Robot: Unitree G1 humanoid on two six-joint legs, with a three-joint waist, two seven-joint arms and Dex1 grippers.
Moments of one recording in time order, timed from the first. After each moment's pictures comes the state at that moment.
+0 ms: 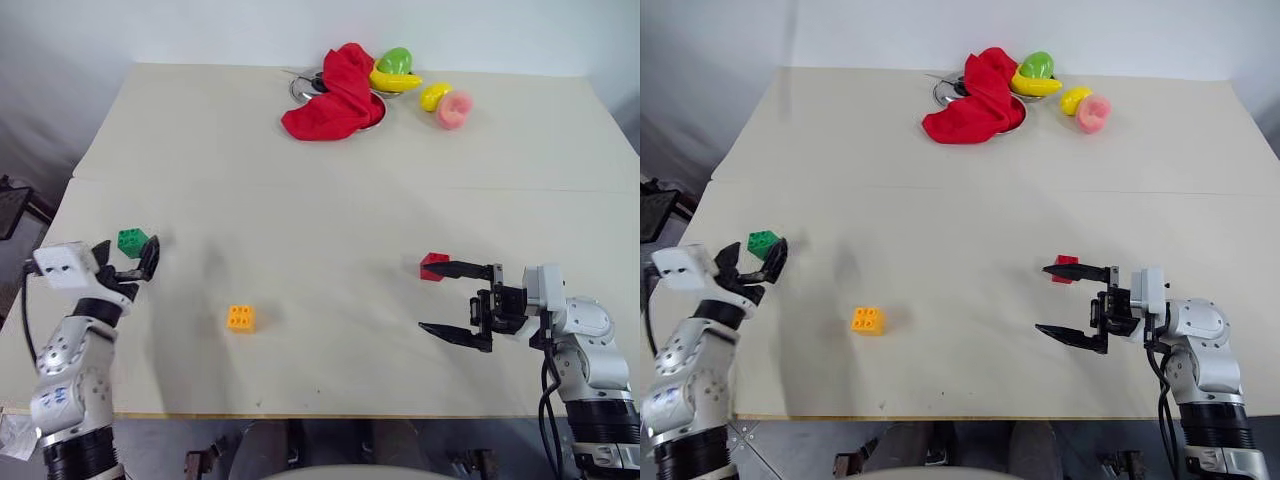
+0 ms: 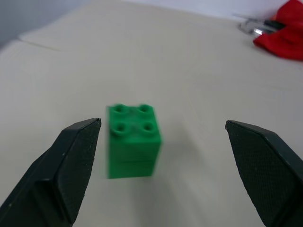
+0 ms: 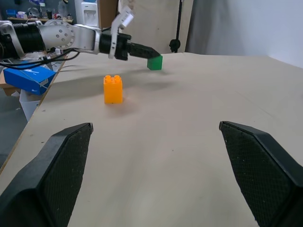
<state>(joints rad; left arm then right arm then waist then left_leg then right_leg) -0.07 0.38 0.47 -0.15 -0.45 0.37 -0.15 -0.15 -0.61 -0.14 0.04 0.64 -0.12 1.47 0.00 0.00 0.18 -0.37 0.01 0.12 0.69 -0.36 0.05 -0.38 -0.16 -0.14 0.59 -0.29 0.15</state>
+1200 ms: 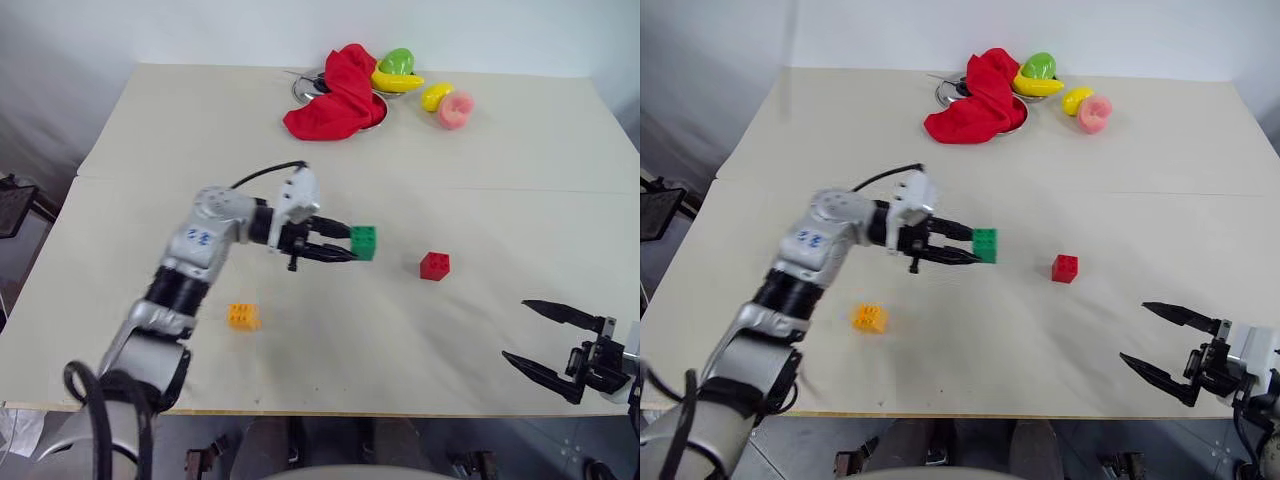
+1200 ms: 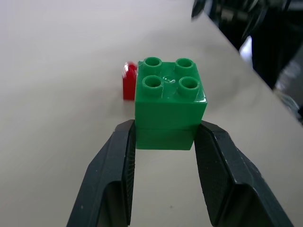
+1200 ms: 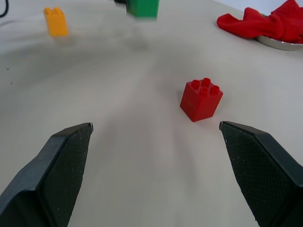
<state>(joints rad) -0.97 0.33 -0.34 0.54 -0.23 0.21 -1.27 0.28 -0.70 -0.52 0.02 0.65 -0.23 1.41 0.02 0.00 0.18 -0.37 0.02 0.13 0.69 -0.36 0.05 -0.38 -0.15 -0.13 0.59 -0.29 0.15</state>
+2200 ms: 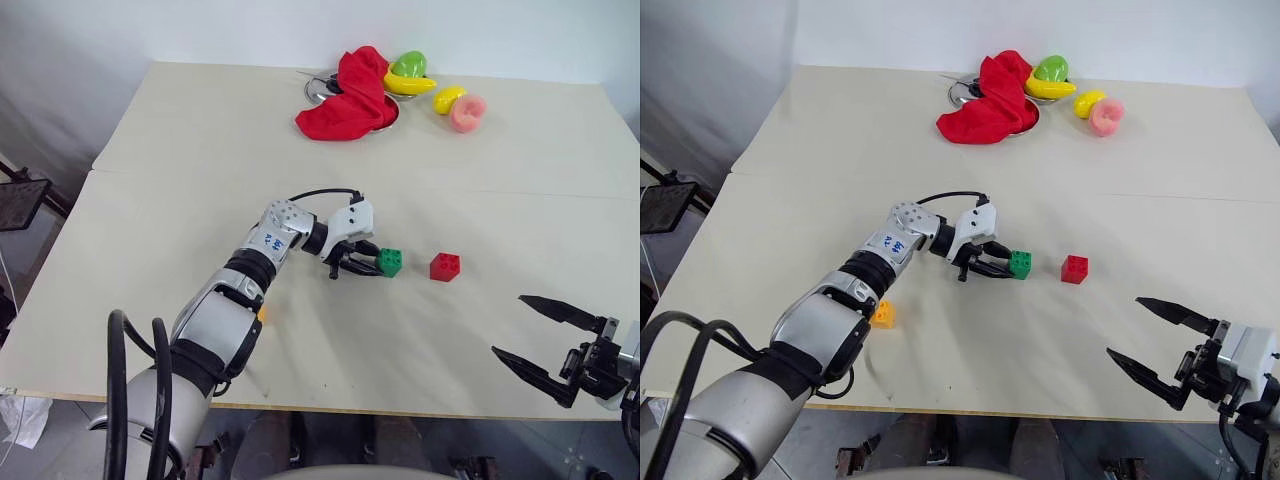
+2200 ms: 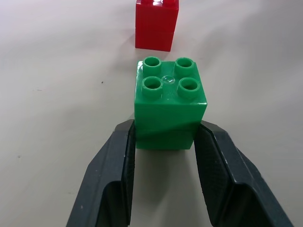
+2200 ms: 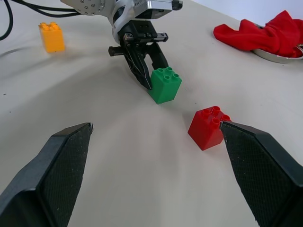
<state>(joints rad) -1.15 0.09 -0.30 1.17 0.05 -0.16 -1.16 0.40 -0.67 -0.54 -0.23 0.66 -0.13 1.23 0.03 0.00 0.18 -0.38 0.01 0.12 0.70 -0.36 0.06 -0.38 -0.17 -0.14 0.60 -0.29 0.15</state>
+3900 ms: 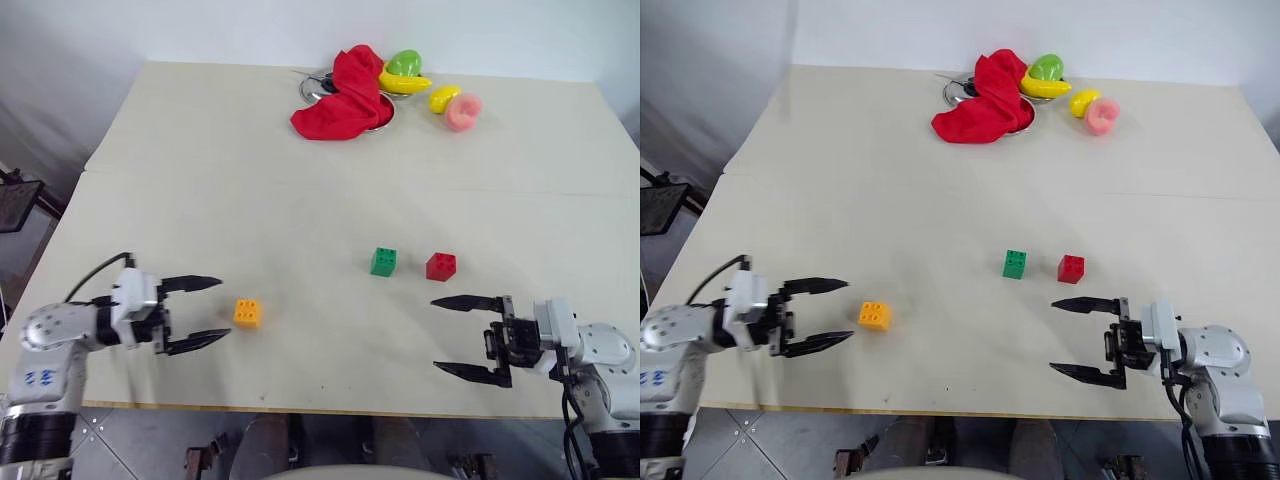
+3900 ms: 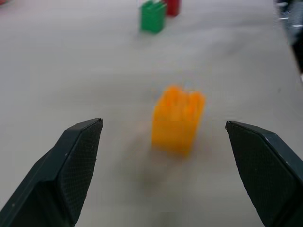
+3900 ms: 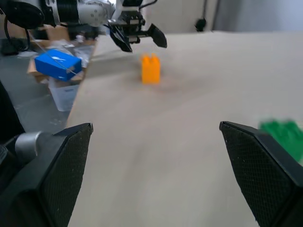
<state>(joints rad) -0.10 0.71 0.19 0.05 -0.45 -0.01 -1.33 0.04 -0.68 -0.17 0.01 0.66 -0.16 1.54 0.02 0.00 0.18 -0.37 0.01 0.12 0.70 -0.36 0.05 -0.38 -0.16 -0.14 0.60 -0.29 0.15</state>
